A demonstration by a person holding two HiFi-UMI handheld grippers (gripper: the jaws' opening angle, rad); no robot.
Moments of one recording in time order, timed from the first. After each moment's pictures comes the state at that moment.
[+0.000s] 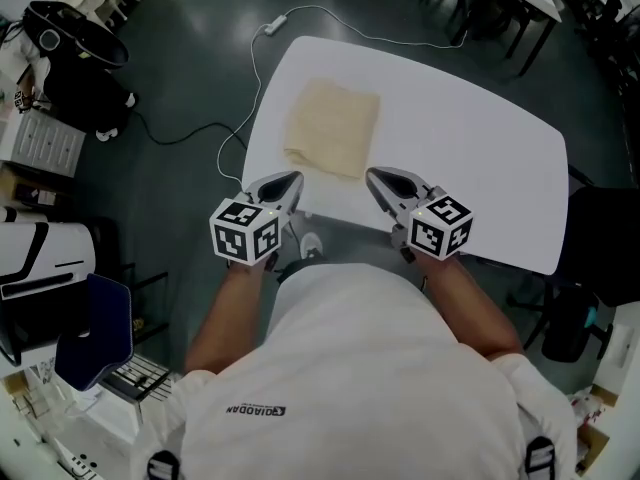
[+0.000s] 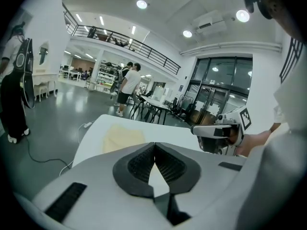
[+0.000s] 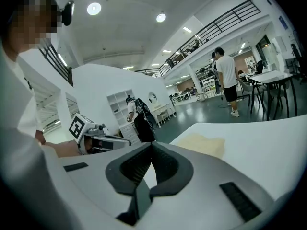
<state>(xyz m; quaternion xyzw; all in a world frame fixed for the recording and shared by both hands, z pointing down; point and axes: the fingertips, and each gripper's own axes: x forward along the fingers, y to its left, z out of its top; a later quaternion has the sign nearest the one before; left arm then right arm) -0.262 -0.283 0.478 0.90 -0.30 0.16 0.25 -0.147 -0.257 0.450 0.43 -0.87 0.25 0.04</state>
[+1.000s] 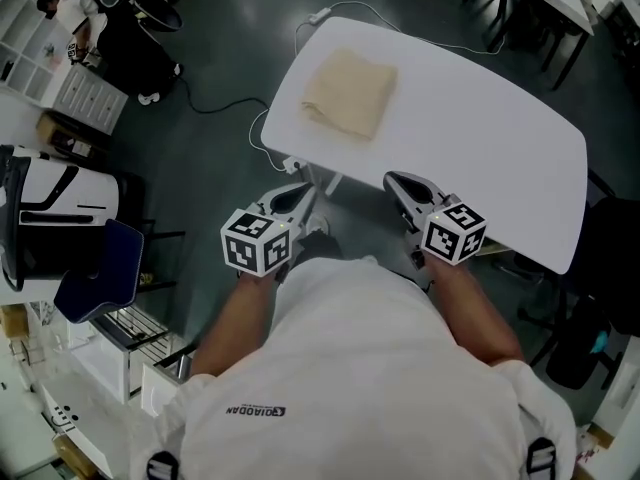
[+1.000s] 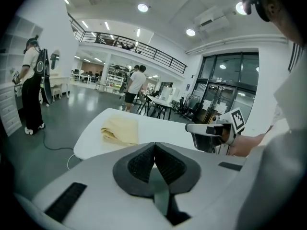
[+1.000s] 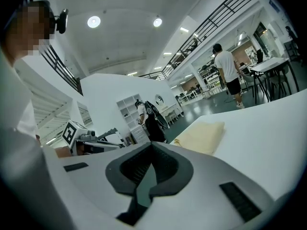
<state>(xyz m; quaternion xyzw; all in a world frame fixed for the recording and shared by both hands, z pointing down) -0.260 -0.109 0.470 0.88 -0.36 0.17 0.25 -0.126 -0.116 0.458 0.39 -0.88 0.27 -0.01</state>
